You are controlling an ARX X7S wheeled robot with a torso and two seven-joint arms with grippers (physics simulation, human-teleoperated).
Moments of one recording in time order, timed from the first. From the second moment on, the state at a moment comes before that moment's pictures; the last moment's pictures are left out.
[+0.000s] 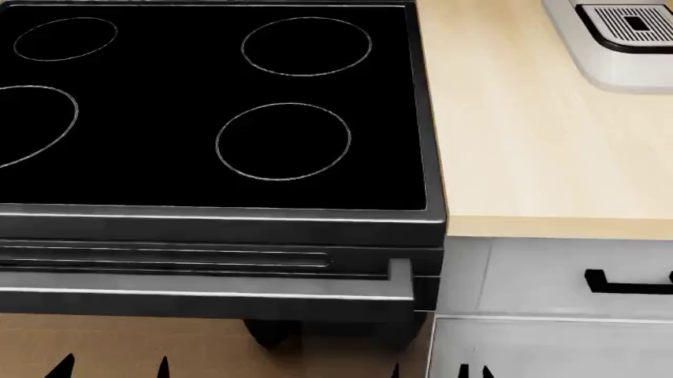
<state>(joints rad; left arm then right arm) 0.00 0.00 0.00 0.00 0.00 0.00 0.00 0.00 0.00 0.00 0.00 0.00 0.00 0.00</state>
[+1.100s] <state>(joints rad) -0.02 -0.09 0.11 0.01 -0.13 0.03 -0.07 0.01 0.09 -0.11 -0.01 0.09 0.02 0.11</state>
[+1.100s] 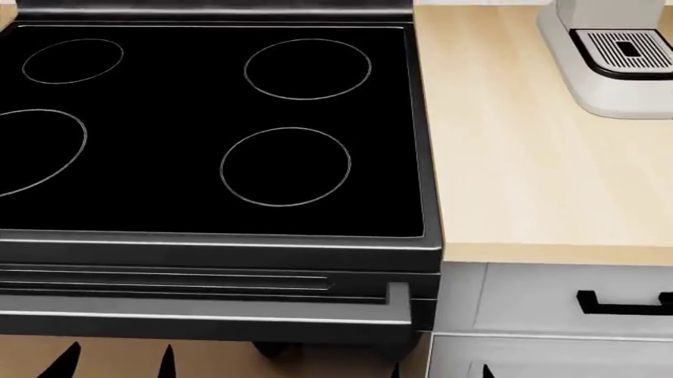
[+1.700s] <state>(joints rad) -0.09 -0.21 0.04 0.39 -0.36 -0.32 -0.15 0.10 0.19 -0.10 -0.39 0.16 0.33 0.16</state>
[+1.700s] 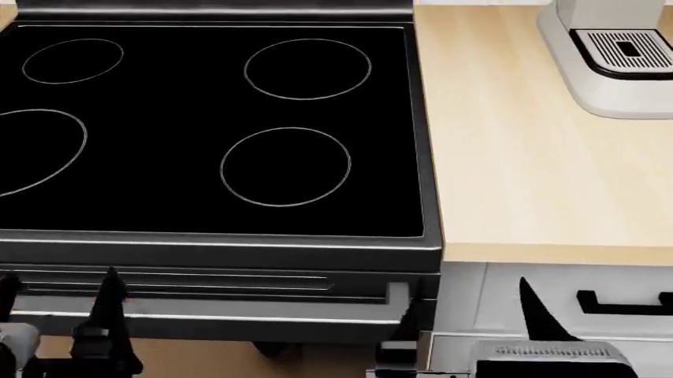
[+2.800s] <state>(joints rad) -0.38 -0.43 -0.33 0.96 -1.14 -0.98 -0.50 0.45 0.60 -0.08 -1.03 0.71 0.93 0.58</state>
